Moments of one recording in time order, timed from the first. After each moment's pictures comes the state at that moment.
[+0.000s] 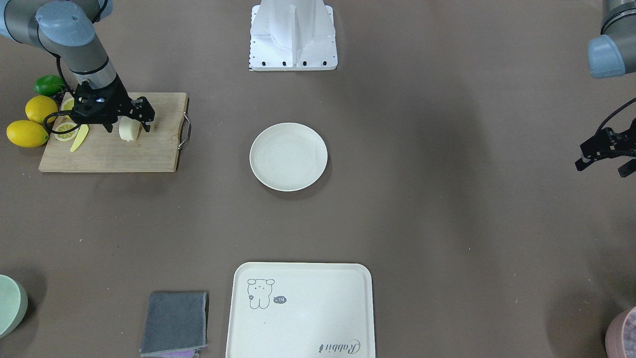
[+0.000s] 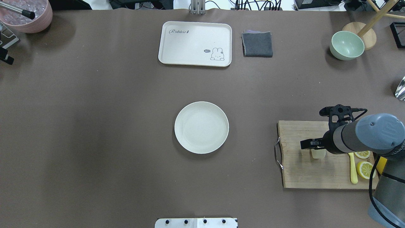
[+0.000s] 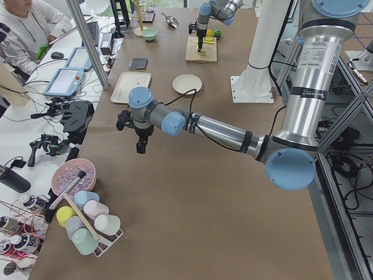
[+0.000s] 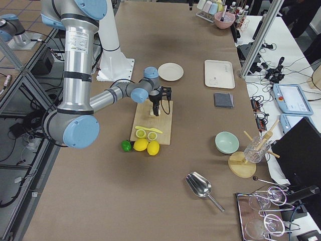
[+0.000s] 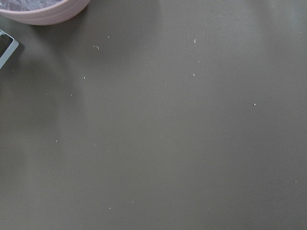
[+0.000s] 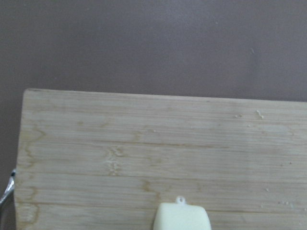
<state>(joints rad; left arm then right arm) -1.31 -1.74 -1.70 -1.74 -2.35 -0.35 0.53 -1.68 1.99 -1.19 1.81 1.15</state>
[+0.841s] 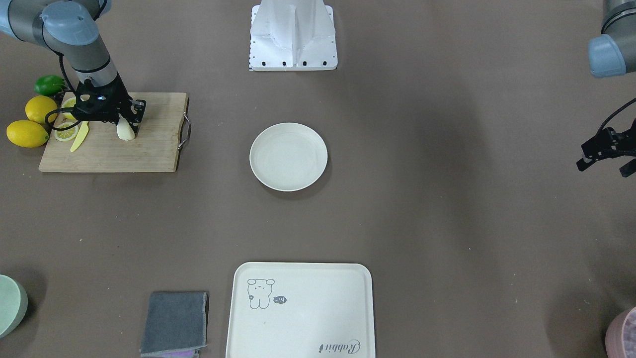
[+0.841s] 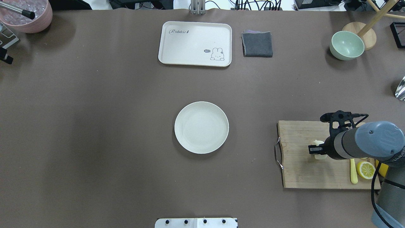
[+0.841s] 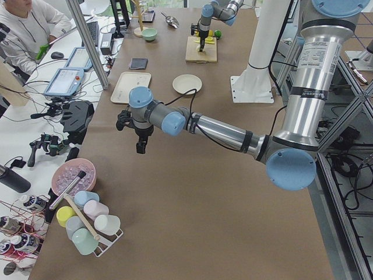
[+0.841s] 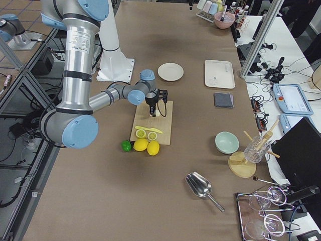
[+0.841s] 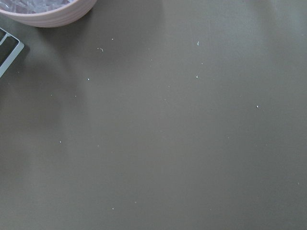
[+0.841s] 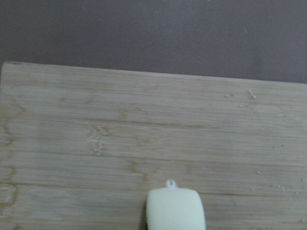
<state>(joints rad) -1.31 -1.74 -1.70 -1.74 -2.34 -0.36 0.51 -1.70 2.01 -1.19 1.79 1.16</state>
